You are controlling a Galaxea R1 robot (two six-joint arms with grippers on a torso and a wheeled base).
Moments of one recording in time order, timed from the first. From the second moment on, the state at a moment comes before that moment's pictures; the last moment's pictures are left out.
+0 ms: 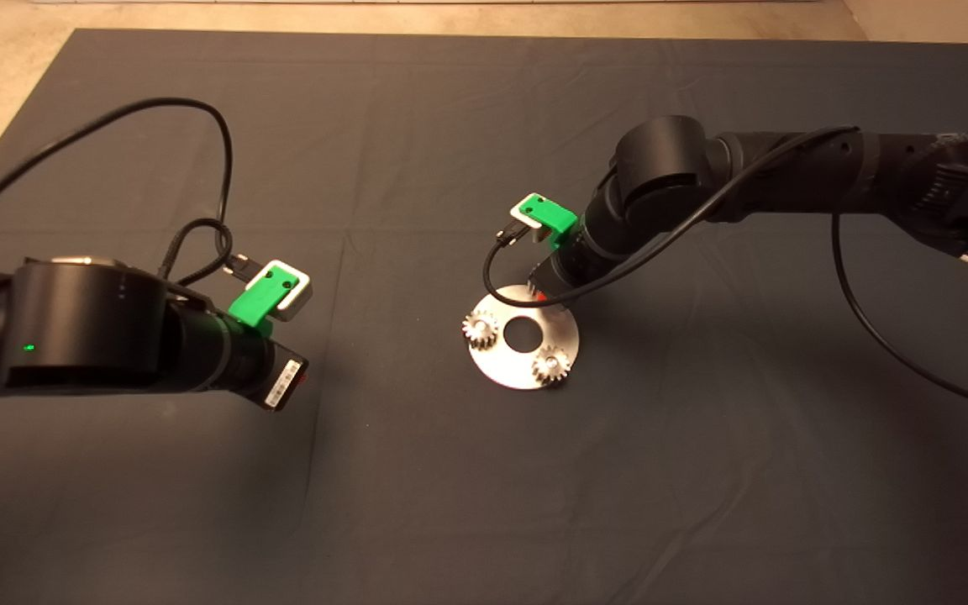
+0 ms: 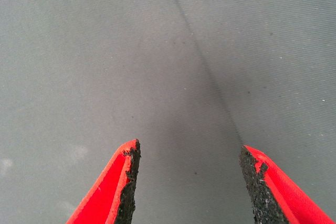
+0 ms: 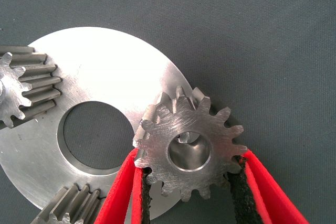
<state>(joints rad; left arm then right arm) -0.29 2.17 -0.63 0.75 1.51 -1.08 0.33 2.74 -1.24 -0.47 -1.36 0.79</state>
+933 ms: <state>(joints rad) -0.29 2.17 -0.65 0.75 1.49 -1.08 0.33 2.73 -1.21 -0.47 -1.37 0.79</state>
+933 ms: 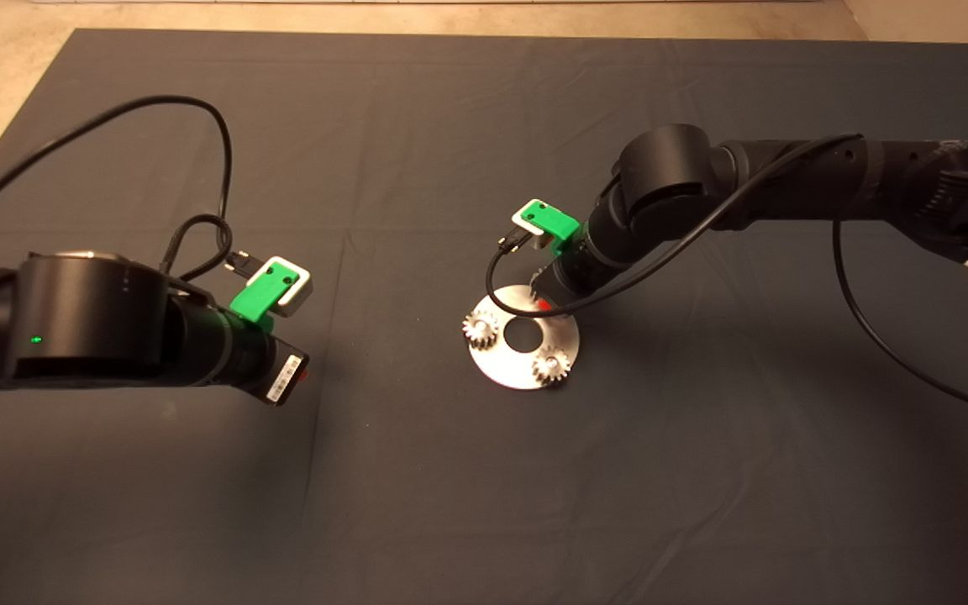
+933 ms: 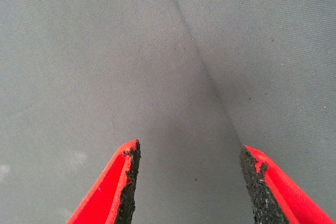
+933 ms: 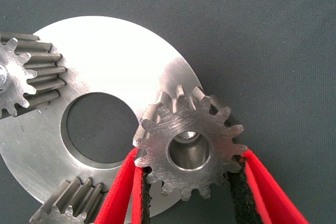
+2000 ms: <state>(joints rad) -0.29 2.17 -0.65 0.75 1.49 -1.07 0.30 2.73 -1.24 -0.47 -1.37 0.76</state>
